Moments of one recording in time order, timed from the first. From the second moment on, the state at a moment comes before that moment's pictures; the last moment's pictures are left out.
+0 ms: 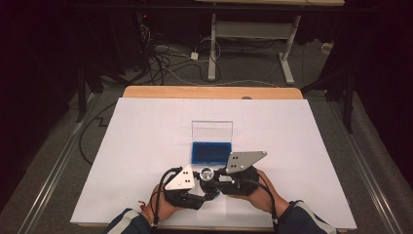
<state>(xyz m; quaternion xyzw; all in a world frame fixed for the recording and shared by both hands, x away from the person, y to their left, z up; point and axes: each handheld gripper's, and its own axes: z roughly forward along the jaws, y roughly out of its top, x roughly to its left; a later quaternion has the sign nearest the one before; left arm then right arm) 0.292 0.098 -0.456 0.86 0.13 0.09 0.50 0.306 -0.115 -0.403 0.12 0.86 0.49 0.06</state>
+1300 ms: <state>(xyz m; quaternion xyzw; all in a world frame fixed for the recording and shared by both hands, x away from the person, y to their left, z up) 0.293 0.100 -0.451 0.85 0.14 0.07 0.50 0.303 -0.117 -0.407 0.11 0.85 0.51 0.07</state>
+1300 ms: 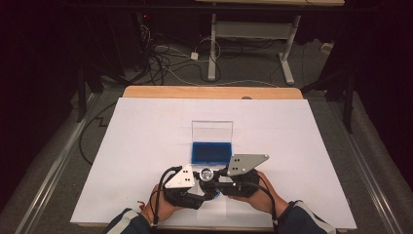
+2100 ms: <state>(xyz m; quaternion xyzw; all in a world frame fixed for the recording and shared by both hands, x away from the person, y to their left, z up) 0.293 0.104 -0.453 0.85 0.15 0.11 0.49 0.303 -0.124 -0.400 0.11 0.84 0.51 0.10</state>
